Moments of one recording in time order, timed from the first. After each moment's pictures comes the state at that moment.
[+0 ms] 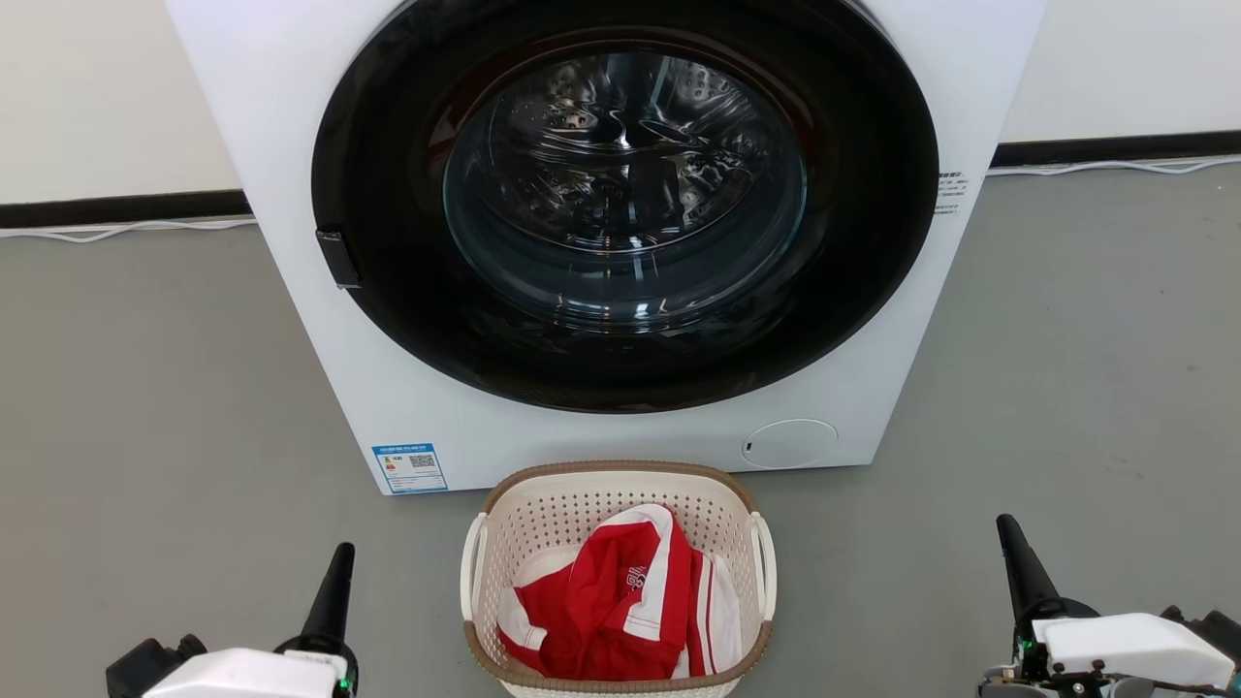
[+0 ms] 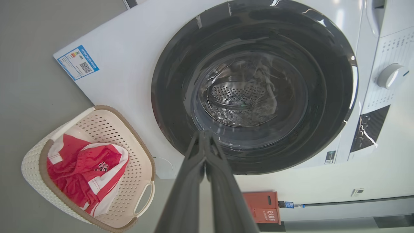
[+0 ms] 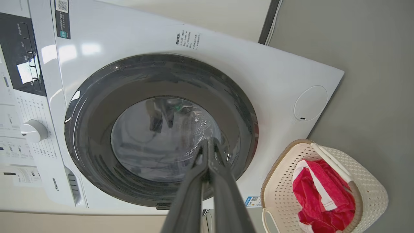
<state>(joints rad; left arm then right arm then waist) 0.02 0.06 0.02 0.23 -1.32 -0.08 0.01 -0.03 -0.05 -0.10 0.30 1.33 0.12 0.03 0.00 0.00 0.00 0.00</state>
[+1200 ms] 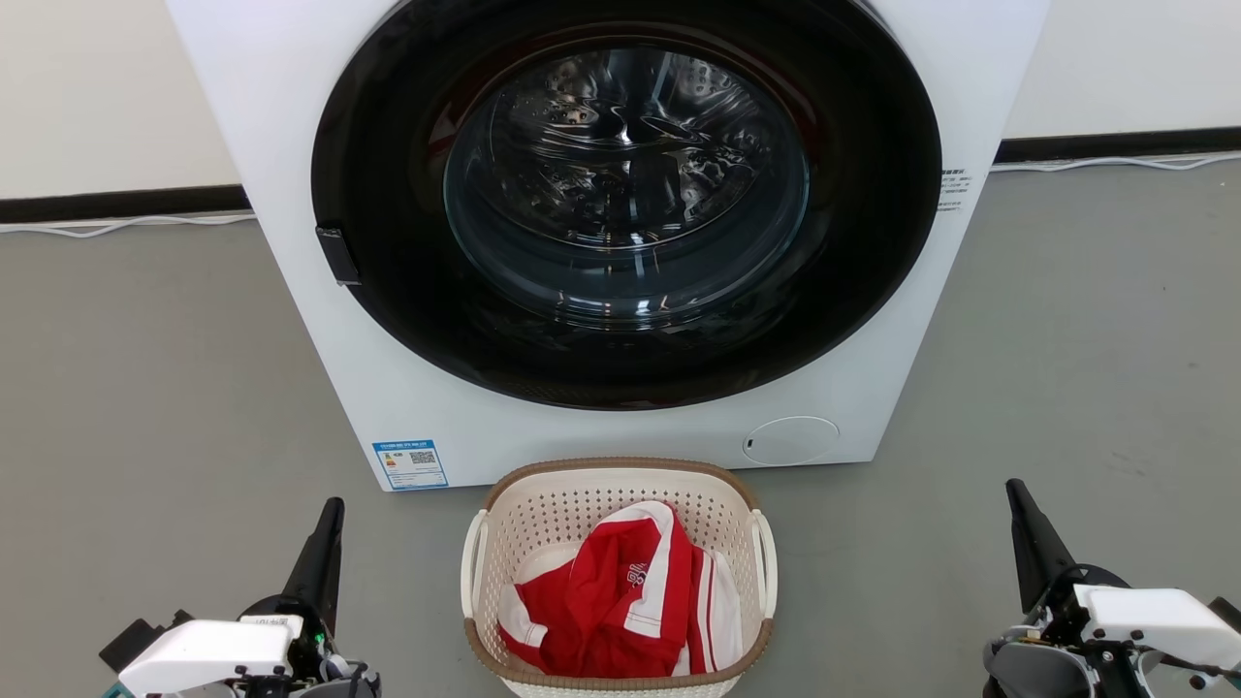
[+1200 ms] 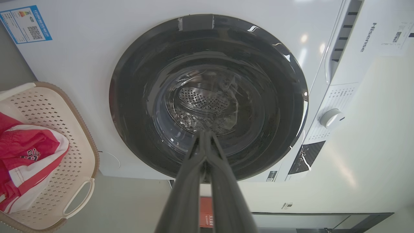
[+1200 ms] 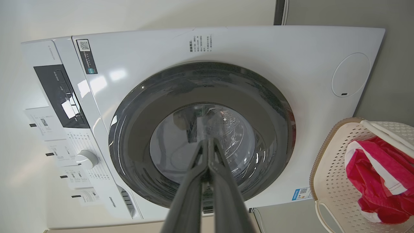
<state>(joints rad) -0.05 0.06 0.06 0.27 -1.62 -0.12 0.09 -0.07 -0.05 -0.13 0.27 1.60 0.12 0.10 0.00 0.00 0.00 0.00</state>
